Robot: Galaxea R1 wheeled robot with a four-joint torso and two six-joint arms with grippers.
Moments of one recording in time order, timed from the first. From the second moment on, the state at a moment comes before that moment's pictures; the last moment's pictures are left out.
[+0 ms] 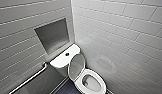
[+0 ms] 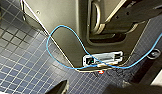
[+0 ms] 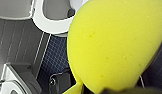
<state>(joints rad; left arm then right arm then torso) 1.49 2.95 -2.59 0.34 0.00 -0.27 -1.00 2.29 -1.73 0.37 0.05 -0.09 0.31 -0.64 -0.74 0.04</state>
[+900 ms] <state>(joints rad) 1.50 2.96 -2.59 0.34 -0.01 -0.27 -0.92 2.34 -1.82 0.41 0.03 -0.09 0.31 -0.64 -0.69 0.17</state>
